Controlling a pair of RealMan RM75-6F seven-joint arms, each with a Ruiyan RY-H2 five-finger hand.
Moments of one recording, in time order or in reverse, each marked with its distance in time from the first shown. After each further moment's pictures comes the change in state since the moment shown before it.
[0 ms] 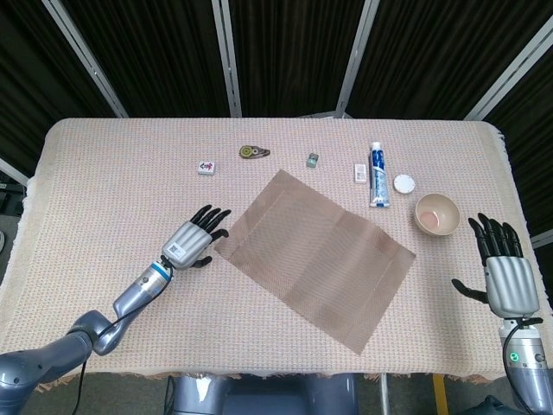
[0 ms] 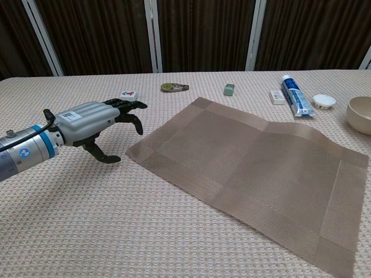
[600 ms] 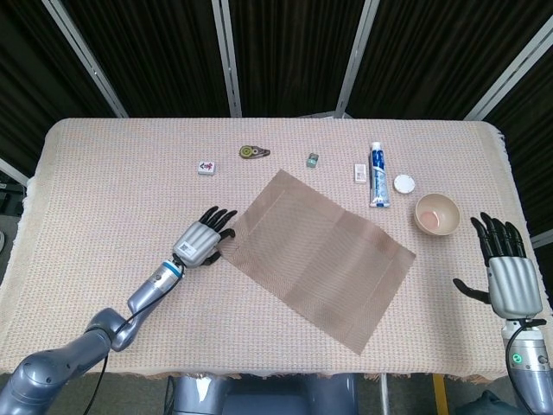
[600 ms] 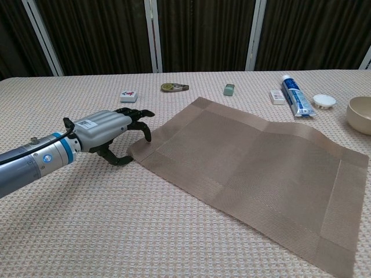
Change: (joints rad) left arm -0.046 -0.127 0.015 0.172 -0.041 -0.045 -0.060; right arm -0.016 0.007 0.018 -0.001 -0.020 0.004 0.009
